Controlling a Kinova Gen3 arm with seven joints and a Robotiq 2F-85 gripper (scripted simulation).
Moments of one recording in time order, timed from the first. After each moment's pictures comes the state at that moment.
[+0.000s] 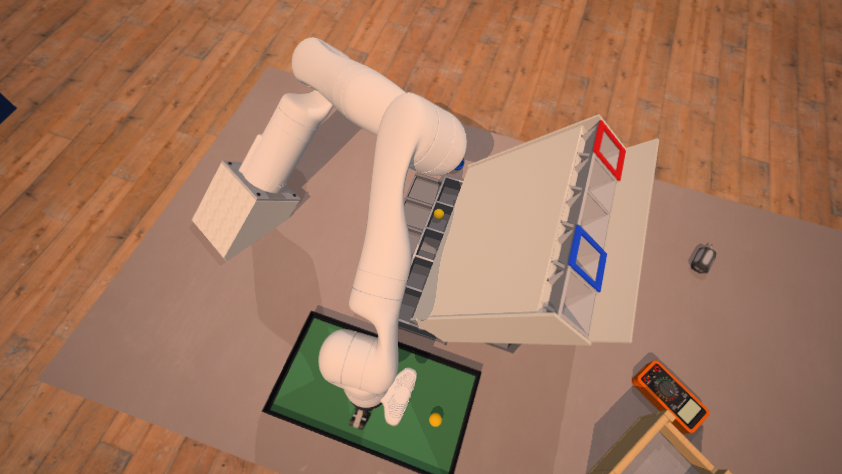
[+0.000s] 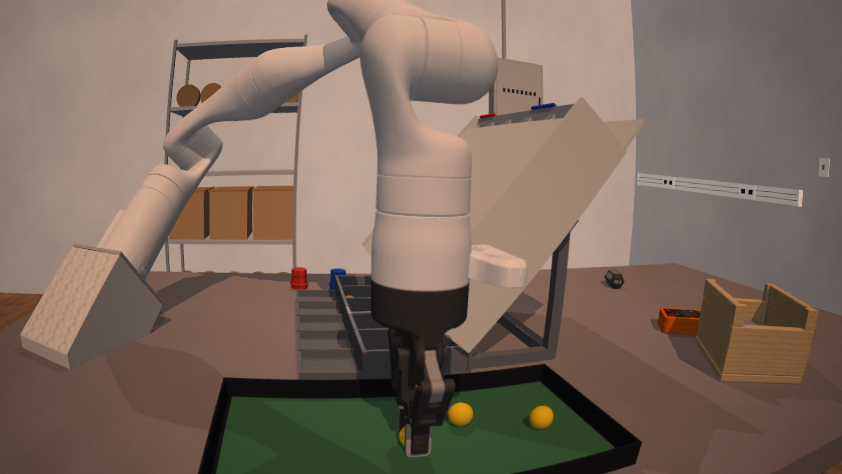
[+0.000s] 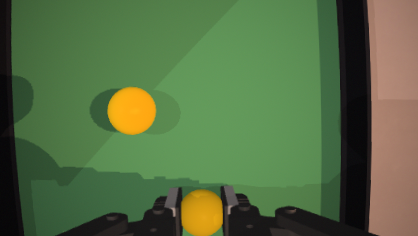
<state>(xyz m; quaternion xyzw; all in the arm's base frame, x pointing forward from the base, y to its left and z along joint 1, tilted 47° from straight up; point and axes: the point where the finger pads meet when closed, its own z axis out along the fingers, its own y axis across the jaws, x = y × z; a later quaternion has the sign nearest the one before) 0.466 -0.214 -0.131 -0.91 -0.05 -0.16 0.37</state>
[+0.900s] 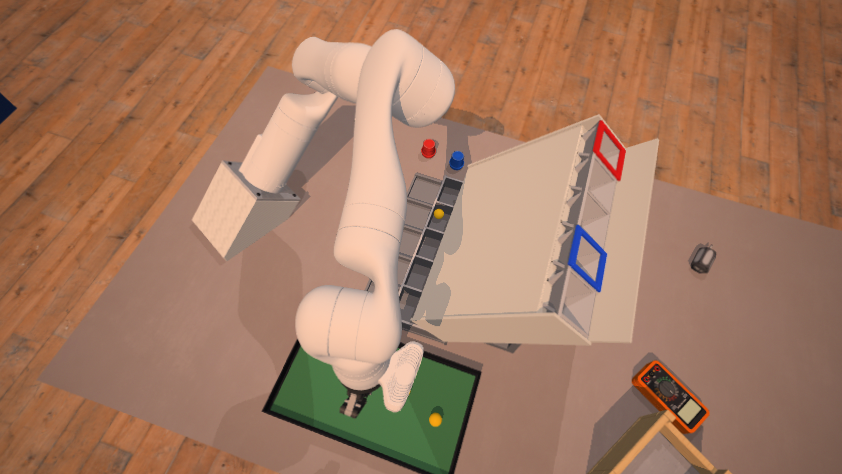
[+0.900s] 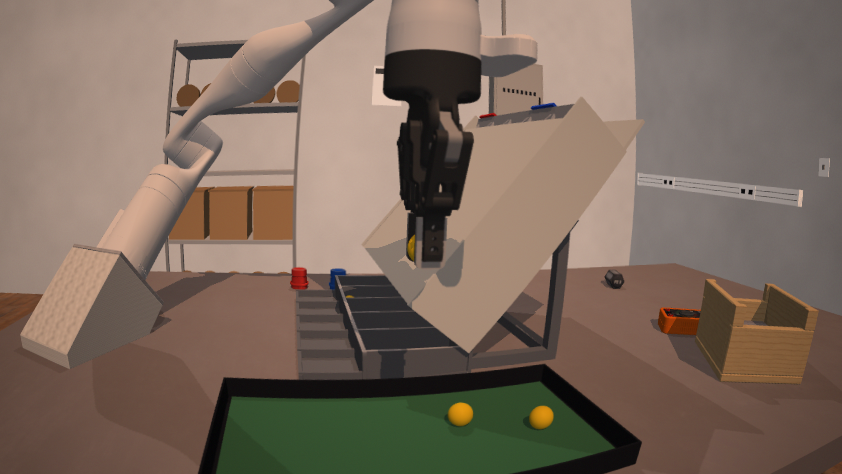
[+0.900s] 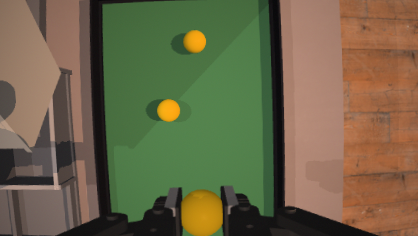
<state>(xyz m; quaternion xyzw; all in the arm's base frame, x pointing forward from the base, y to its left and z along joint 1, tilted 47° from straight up) 0.425 -0.331 -0.013 -0.91 -0.05 -0.16 0.37</state>
